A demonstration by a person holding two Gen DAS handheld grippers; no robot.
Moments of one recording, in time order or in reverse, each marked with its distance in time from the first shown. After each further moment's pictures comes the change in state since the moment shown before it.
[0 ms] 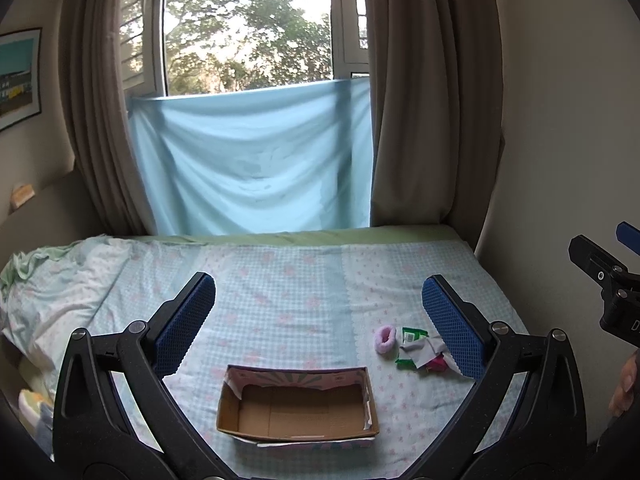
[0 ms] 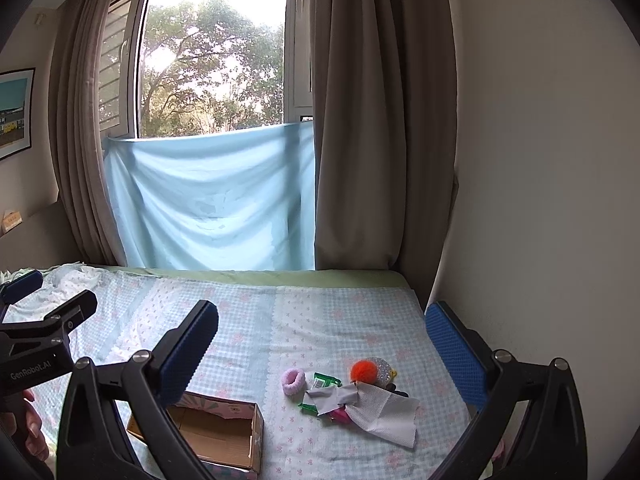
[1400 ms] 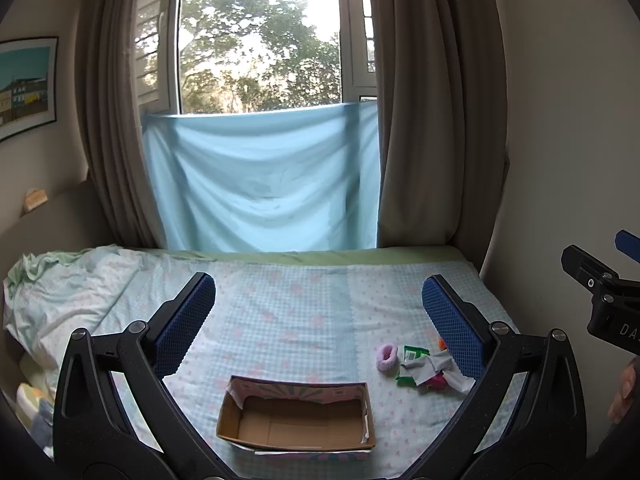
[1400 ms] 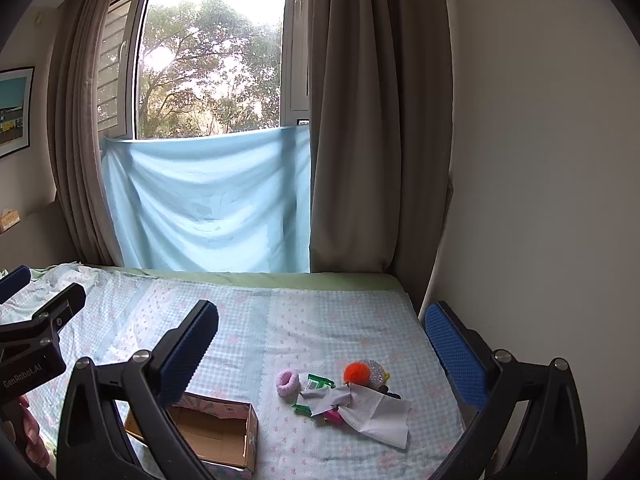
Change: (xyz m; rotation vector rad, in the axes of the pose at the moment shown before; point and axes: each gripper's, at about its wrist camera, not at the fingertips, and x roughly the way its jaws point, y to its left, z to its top) left arm -0.026 -0.007 0.002 -0.020 -0.081 0.039; right arm -0.016 -0.004 0.003 -0.011 -0.015 -0.012
